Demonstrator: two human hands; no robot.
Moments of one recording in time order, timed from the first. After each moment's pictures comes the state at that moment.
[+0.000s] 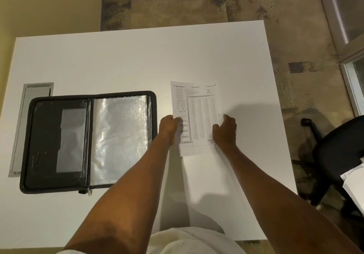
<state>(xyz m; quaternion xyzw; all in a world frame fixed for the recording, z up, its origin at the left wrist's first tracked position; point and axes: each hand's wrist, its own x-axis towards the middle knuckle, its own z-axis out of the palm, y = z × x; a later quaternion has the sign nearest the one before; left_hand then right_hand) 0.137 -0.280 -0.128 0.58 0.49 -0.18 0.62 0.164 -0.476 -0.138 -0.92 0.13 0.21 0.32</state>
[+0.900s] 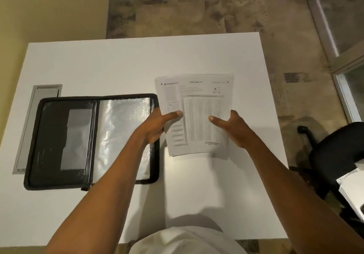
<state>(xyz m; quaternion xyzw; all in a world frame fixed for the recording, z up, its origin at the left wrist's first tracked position) 0.113 -0.234 -0.051 0.55 0.20 -0.19 0.79 0.176 -0.506 -0.048 -0.70 0.01 0.35 0.62</state>
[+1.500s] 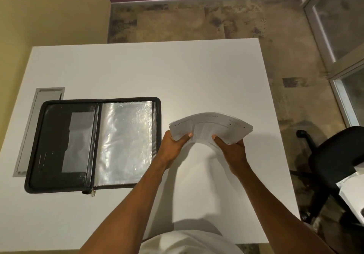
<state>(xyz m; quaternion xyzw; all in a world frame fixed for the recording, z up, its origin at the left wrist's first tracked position) 0.059 -0.291 -0.084 0.65 0.24 -0.05 0.72 0.102 -0.499 -0.066 -0.68 0.17 0.18 0.69</state>
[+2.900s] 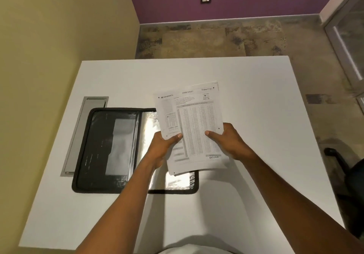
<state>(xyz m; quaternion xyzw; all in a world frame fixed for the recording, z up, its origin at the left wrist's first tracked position) 0.015 -0.113 -0.053 0.55 0.27 -0.06 0.79 0.124 -0.350 -0.036 -0.75 -0.06 0.34 0.57</state>
